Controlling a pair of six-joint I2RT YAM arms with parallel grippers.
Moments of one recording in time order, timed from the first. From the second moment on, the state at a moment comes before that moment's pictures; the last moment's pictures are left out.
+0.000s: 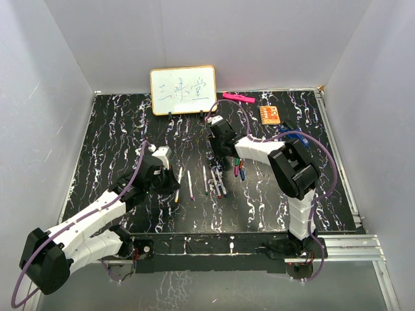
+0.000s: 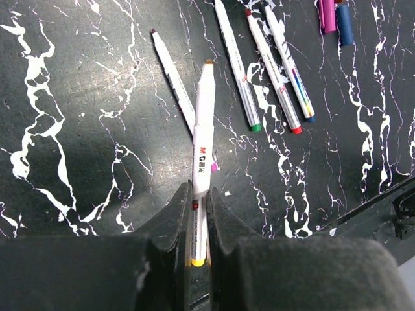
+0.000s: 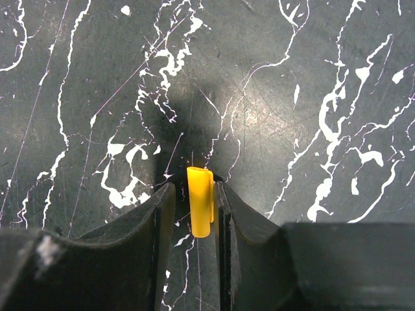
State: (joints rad) left arm -0.65 0.97 0.58 -0.37 0.04 -0.53; right arm 0.61 1.99 1.29 -0.19 0.16 0.13
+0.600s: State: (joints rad) left arm -0.65 0.97 0.58 -0.35 0.03 -0.49; right arm 0.61 1.98 1.29 -0.22 0.18 0.16
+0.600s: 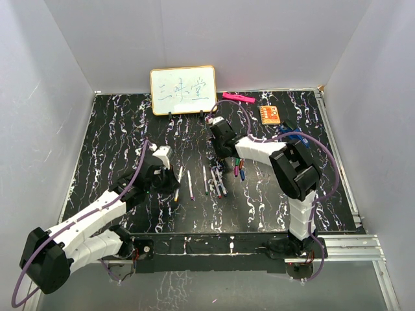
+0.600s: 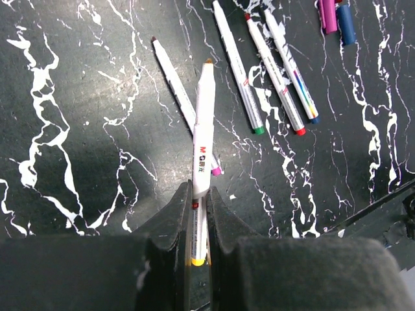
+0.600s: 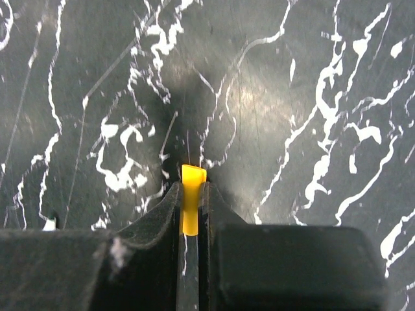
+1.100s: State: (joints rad) left arm -0.65 1.00 0.58 -0.10 0.13 -0.45; right arm 0.61 1.42 1.04 0.02 0.00 0.27
